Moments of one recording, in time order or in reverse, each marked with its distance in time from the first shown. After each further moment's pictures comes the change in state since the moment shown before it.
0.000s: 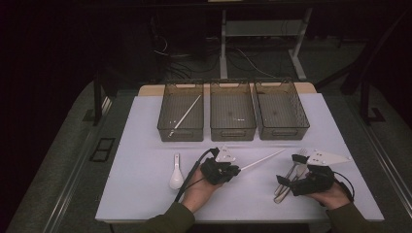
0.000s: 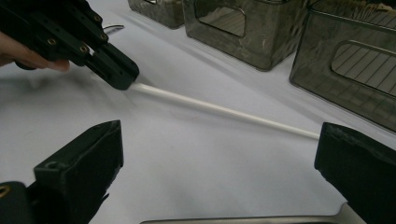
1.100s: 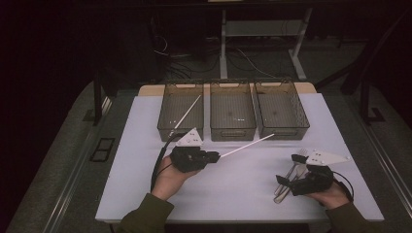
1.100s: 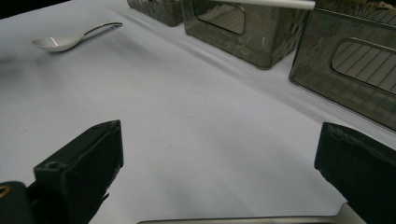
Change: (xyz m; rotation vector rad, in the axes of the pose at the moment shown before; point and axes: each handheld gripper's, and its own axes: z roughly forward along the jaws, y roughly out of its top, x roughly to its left) left arm 0.034 0.007 -0.090 -0.133 -0.050 -0.017; right arm -0.001 -0.001 0.002 0.005 -0.002 -0.005
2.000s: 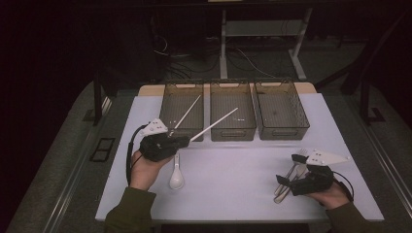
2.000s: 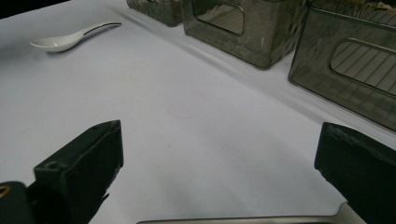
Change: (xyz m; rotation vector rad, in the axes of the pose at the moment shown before) left arm 0.047 -0.021 -0.062 -0.115 0.200 -0.144; right arm 0.000 0.000 0.000 -0.001 -0.003 0.000
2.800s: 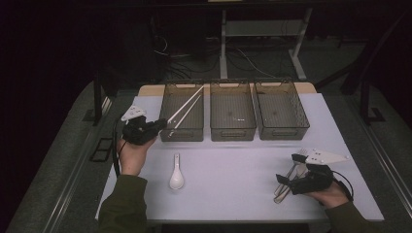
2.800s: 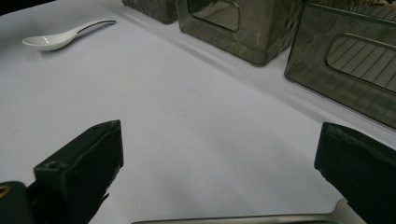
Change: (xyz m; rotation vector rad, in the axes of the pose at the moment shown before) left arm 0.060 0.004 -0.011 -0.052 0.234 -0.114; right arm -0.003 -0.001 0.003 0.007 -0.012 0.006
